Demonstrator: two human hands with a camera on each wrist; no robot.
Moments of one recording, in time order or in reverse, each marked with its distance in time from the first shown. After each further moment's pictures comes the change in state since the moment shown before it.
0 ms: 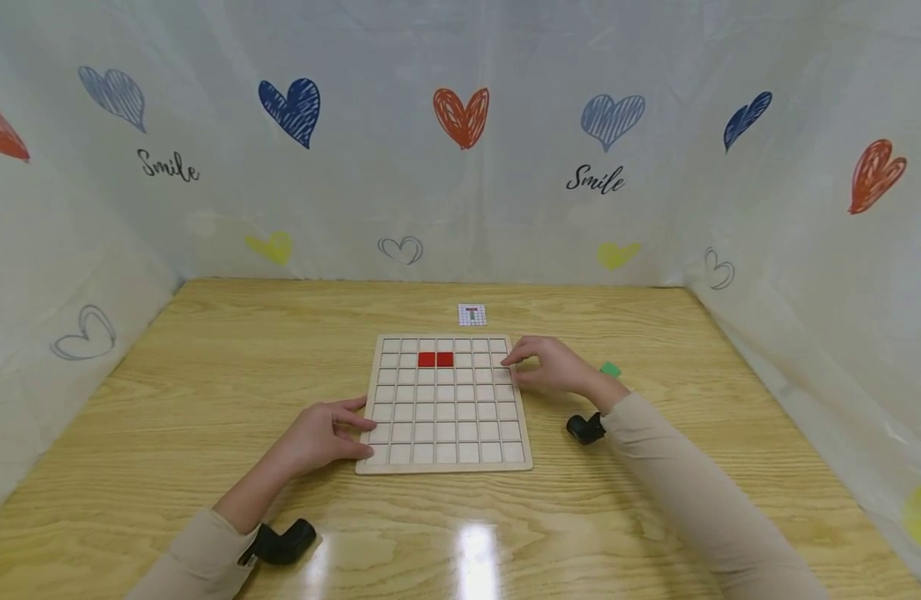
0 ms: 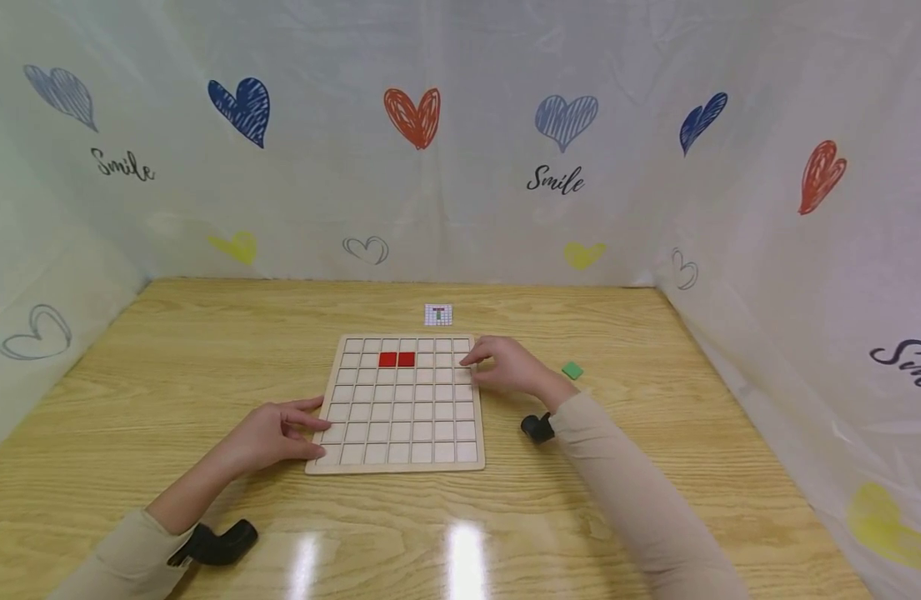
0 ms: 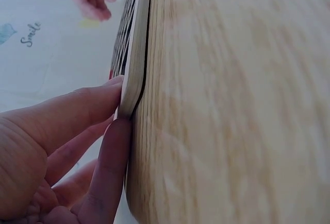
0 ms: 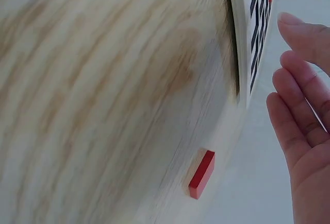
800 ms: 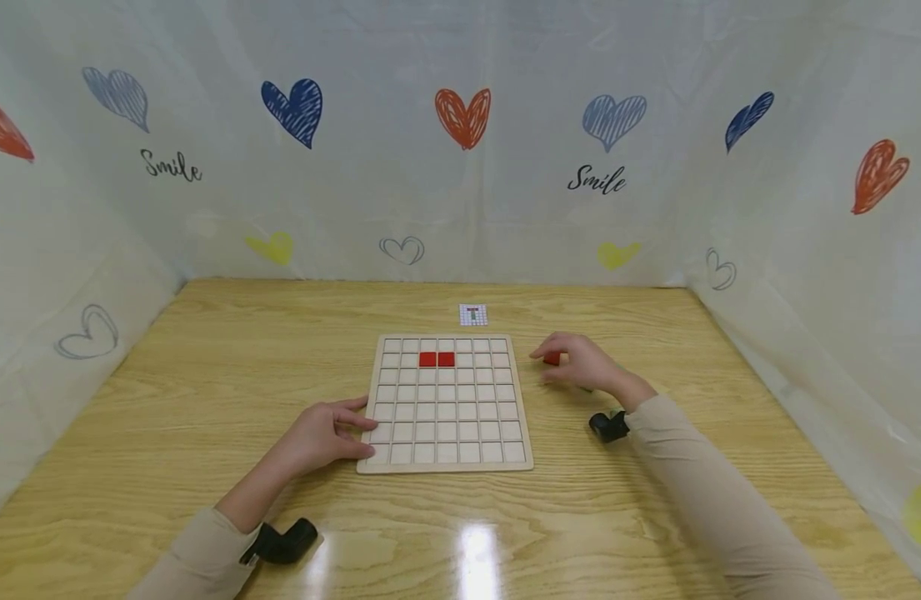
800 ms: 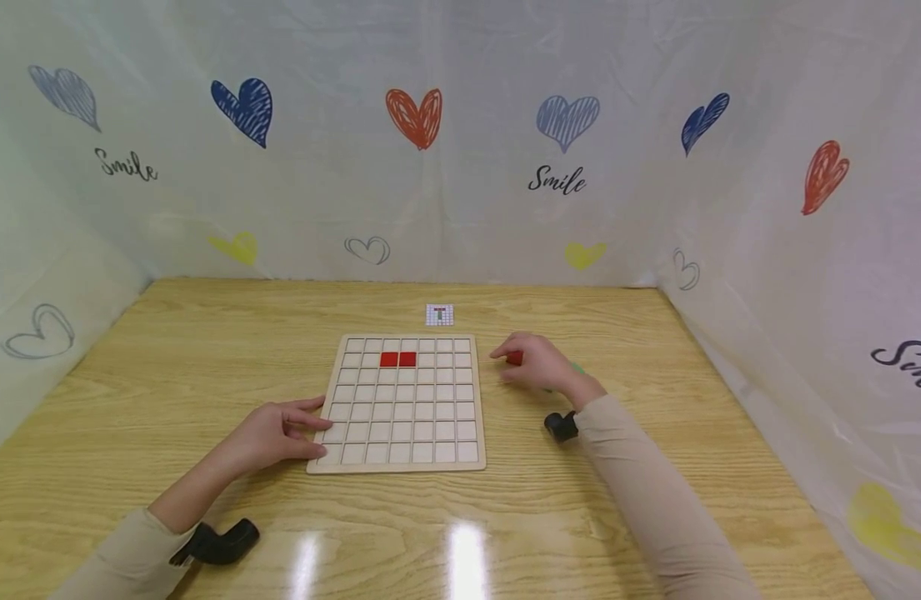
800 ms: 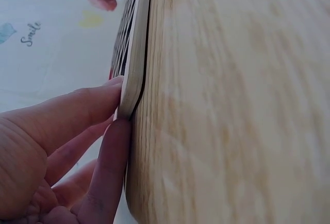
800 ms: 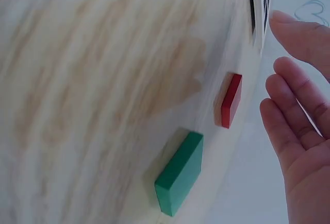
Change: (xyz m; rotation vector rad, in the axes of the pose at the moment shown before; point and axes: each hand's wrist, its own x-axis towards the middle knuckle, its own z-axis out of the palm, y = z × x) left_hand 0.001 -0.003 0.000 0.033 0.014 0.018; right_hand -0.022 0.025 -0.018 -0.017 0.061 0.064
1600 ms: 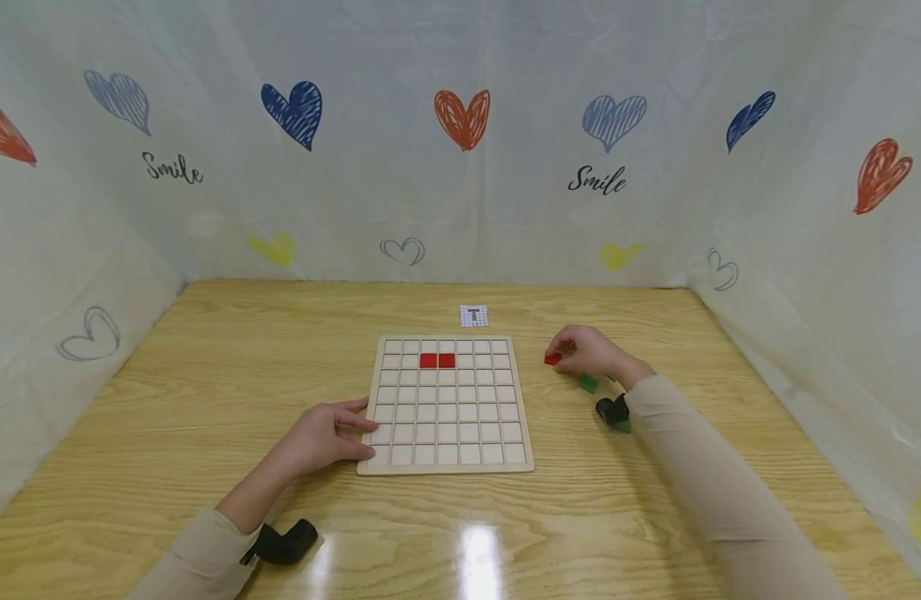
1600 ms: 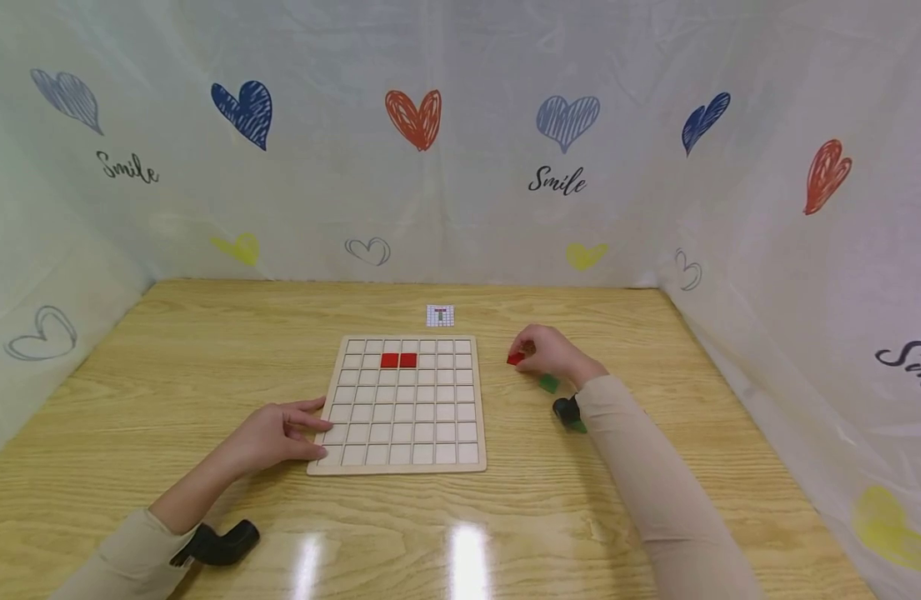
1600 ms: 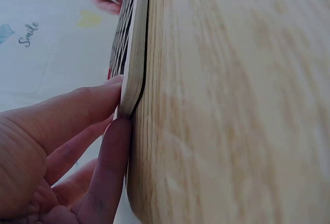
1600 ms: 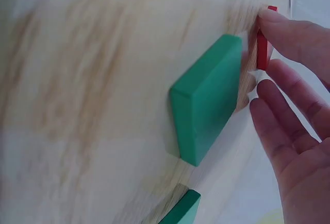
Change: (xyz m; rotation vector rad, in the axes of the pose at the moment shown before) left_hand -0.001 0.004 0.000 0.011 -0.002 -0.006; right_hand 0.008 0.025 -0.011 0.030 -0.036 0.178
